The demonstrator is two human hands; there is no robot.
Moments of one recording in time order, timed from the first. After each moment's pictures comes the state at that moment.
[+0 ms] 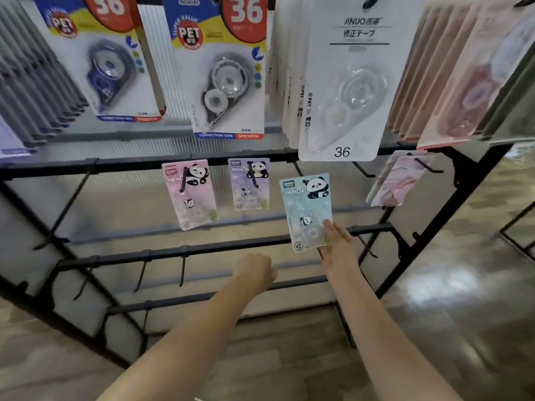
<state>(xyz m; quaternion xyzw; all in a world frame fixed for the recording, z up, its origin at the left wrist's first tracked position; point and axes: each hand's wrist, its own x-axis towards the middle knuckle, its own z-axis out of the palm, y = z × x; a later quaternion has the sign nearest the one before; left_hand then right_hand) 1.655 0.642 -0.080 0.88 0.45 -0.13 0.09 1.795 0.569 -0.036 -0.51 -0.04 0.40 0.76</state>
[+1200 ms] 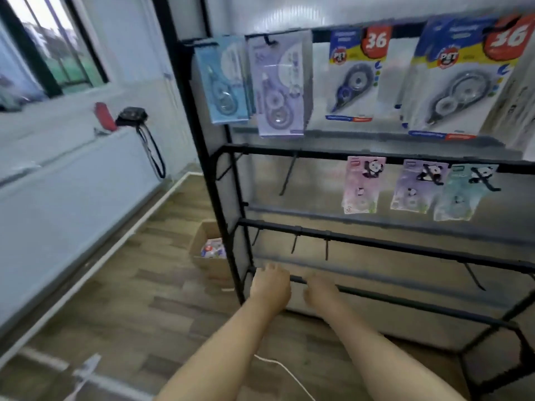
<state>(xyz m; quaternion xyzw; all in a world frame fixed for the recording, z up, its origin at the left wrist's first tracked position) 1.348 0.567 -0.055 0.80 0.59 -0.11 0.00 1.471 0.565 -0.083 -0.69 -0.68 0.23 0.02</state>
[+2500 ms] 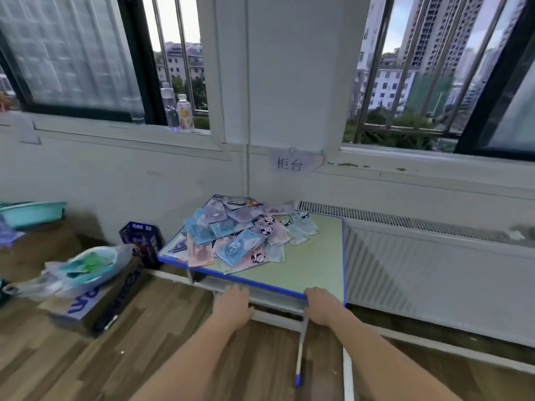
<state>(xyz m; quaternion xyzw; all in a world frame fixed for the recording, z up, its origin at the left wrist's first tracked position) 0.375 0.061 -0.031 0.06 0.99 0.02 0.14 0.361 0.276 -0.039 0.04 -0.98 0.08 -0.18</state>
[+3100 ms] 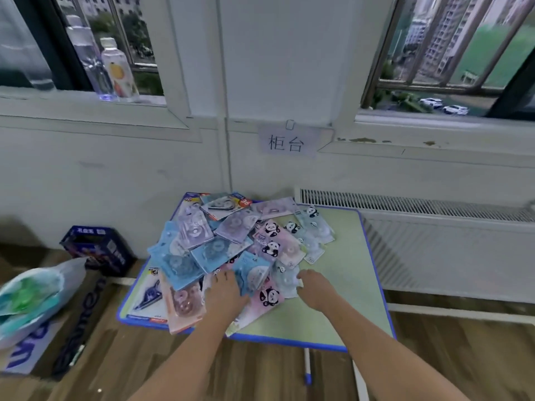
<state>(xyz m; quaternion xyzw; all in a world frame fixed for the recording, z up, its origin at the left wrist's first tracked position) 0.120 0.002 -0.095 0.03 0.98 0.10 0.15 0.133 0.219 -0.097 -0.05 -0.97 0.15 -0.18</state>
